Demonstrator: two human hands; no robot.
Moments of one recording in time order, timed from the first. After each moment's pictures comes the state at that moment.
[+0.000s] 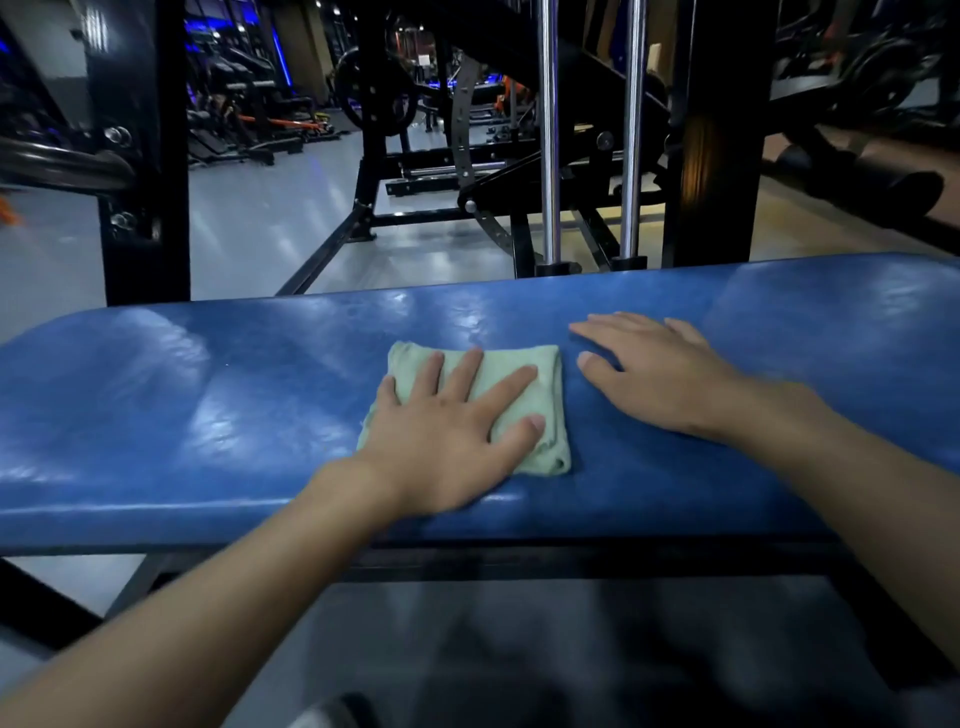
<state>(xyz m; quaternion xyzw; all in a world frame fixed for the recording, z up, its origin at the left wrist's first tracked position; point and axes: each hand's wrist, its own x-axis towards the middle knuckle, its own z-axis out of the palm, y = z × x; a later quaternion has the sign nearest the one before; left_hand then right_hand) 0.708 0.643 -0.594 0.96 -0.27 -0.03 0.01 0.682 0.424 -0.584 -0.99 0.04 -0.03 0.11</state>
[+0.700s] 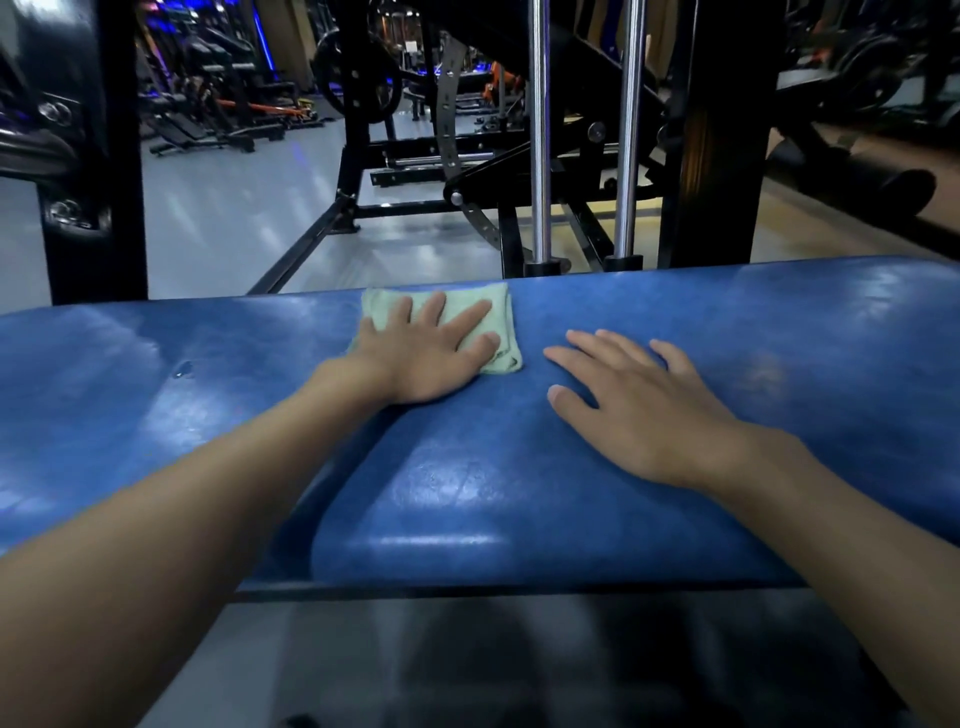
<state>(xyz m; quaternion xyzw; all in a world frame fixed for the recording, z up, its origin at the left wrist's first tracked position) 0.829 0.615 -0.591 0.97 -0.23 -0.05 0.01 0.685 0.435 -0.599 -0.99 0.03 -0.01 0.10</state>
